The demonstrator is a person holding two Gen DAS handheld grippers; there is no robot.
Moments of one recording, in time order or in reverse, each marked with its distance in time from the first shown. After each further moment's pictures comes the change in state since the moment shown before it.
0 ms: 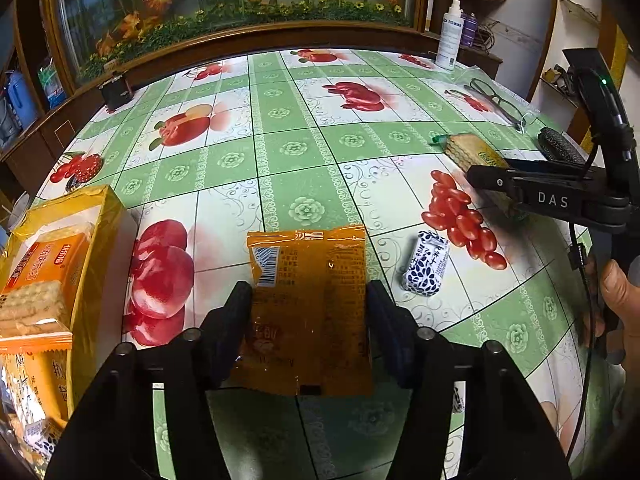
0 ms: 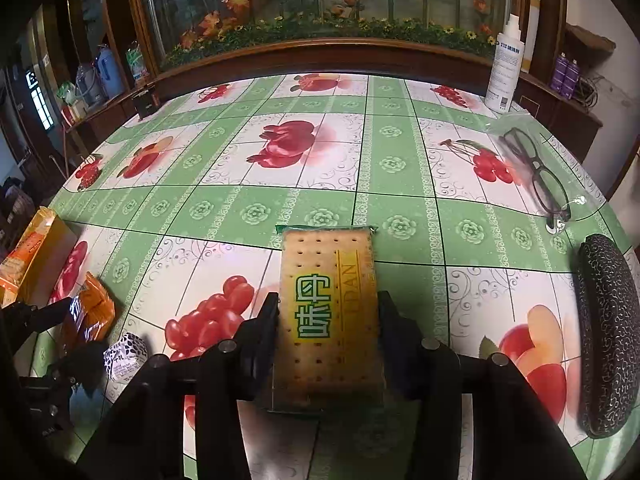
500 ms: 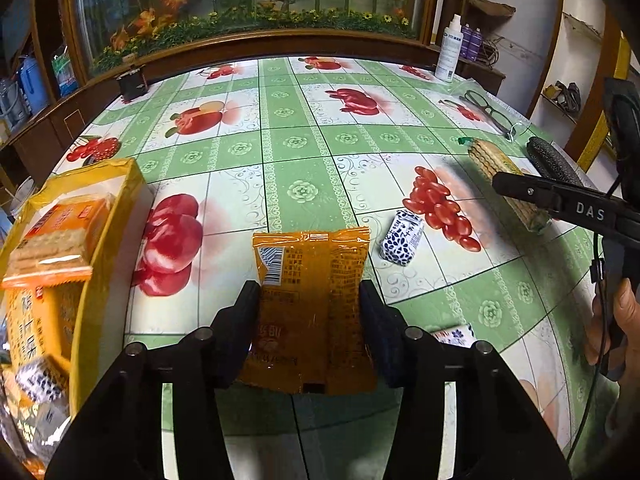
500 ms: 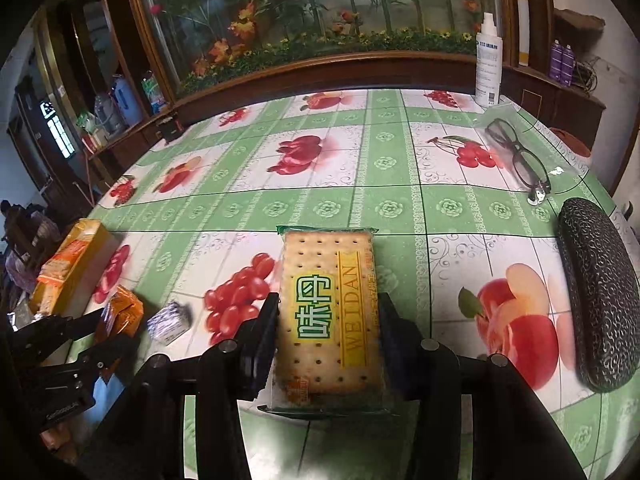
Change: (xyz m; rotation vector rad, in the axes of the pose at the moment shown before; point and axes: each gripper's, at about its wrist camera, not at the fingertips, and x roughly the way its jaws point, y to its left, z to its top) left arm -0.028 -0.004 -0.020 -0.054 -0.032 -0.001; right arm -0.052 -0.012 -0.029 0.054 -0.076 0.117
